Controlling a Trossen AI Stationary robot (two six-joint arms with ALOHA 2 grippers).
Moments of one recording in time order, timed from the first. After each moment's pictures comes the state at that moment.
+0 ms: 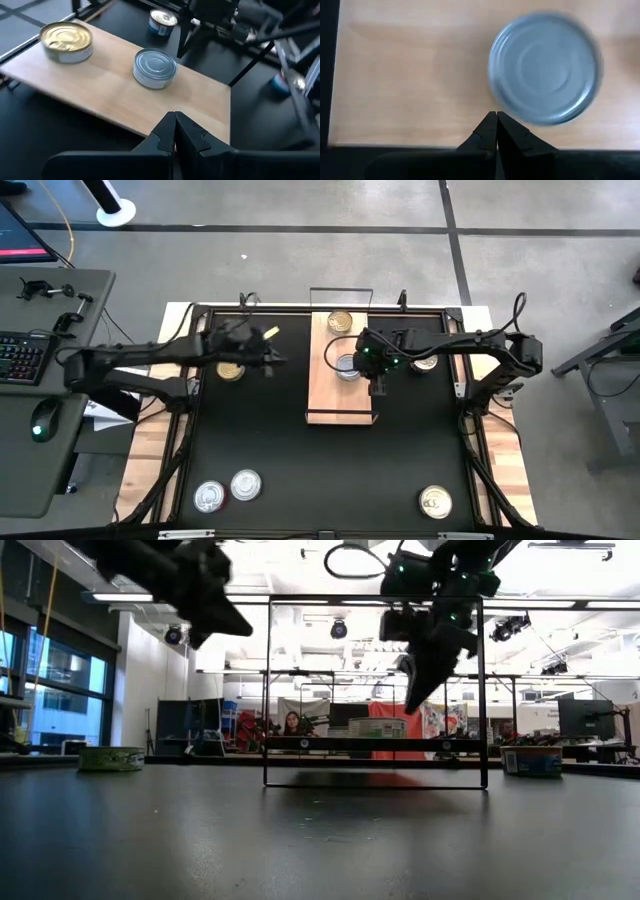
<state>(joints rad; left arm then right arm) 0.27 1.05 0.70 -0.15 0.11 -0.25 -0.26 1.55 1.08 -0.65 -0.09 -0.29</state>
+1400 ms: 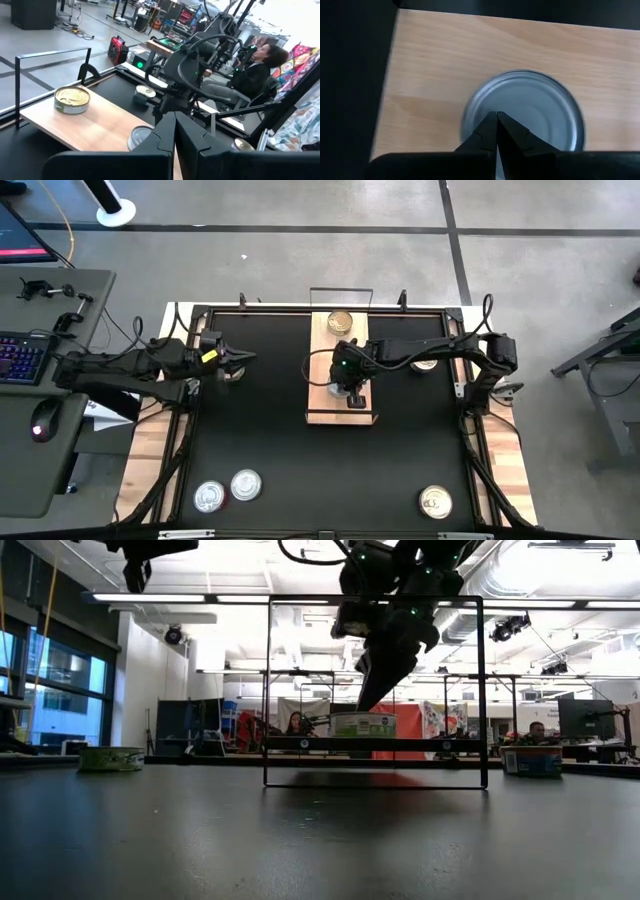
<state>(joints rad) -0.04 0.56 0.62 -0.16 -0.30 -0.42 -0.14 1.76 1.25 -0.58 -0.14 -0.22</state>
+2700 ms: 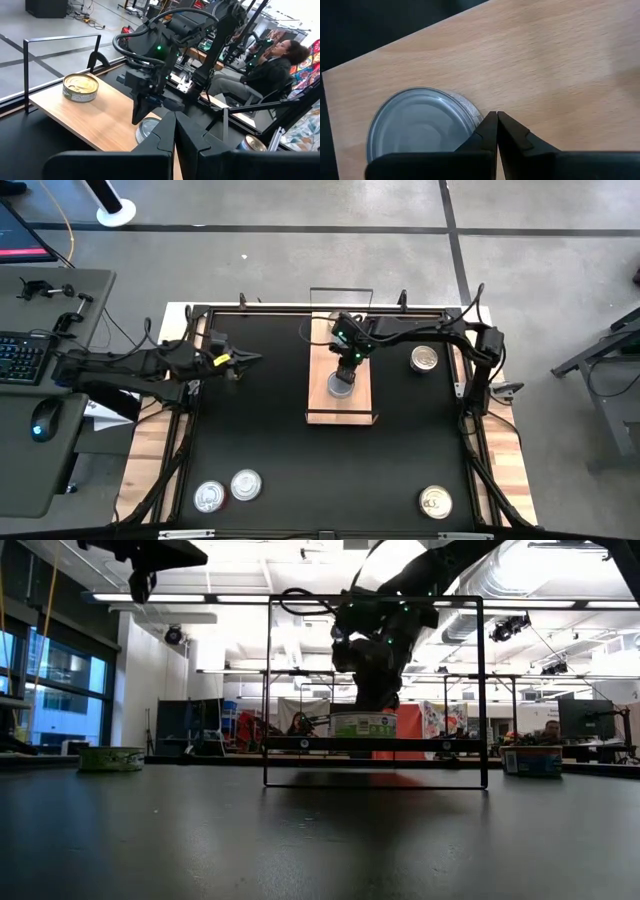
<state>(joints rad) -0.04 0.63 0.62 -0.16 -0.34 -0.47 -0.35 1.86 1.33 -0.61 -0.26 0.03</state>
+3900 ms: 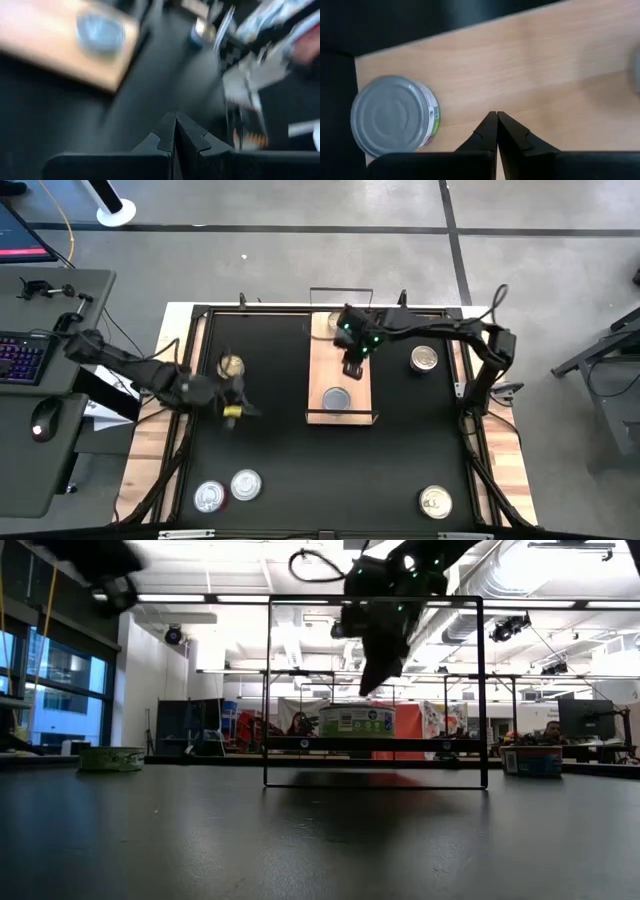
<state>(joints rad) -0.40 0.79 0.62 -0.37 -0.17 -0.66 -0.35 1.76 1.41 -0.77 -0.22 -0.07</state>
